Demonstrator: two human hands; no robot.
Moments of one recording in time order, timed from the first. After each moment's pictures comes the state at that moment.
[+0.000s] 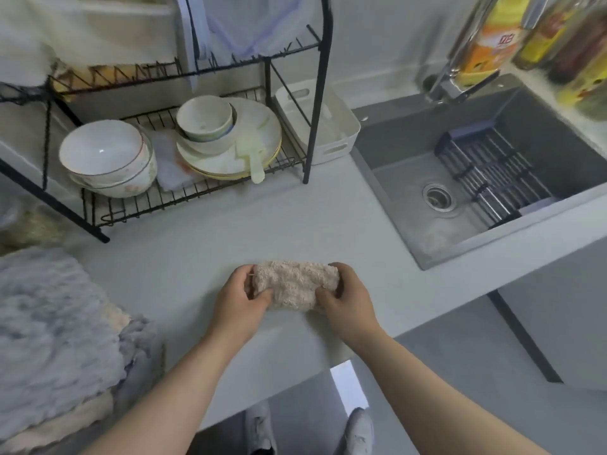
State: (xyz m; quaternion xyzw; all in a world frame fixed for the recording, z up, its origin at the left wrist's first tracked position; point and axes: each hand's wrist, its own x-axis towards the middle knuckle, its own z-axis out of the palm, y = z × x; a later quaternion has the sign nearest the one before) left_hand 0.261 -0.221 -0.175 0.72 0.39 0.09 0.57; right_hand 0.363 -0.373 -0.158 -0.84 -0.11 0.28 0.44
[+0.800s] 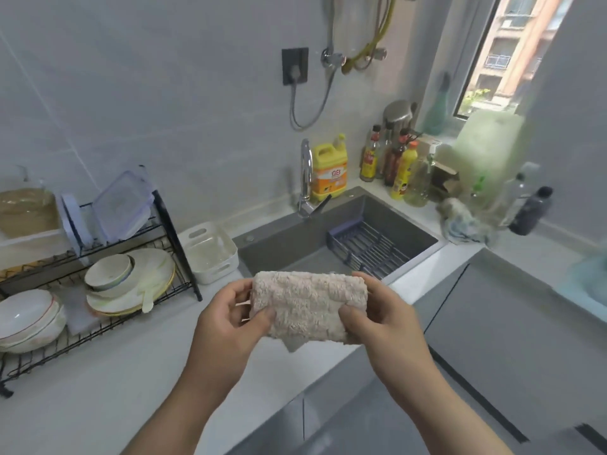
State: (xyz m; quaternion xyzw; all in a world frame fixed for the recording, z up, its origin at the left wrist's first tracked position) left_hand 0.366 -0.427 0.068 0.70 0.16 0.19 0.67; right_hand 0.438 -0.621 0.078 -0.70 -0.13 0.12 0.69
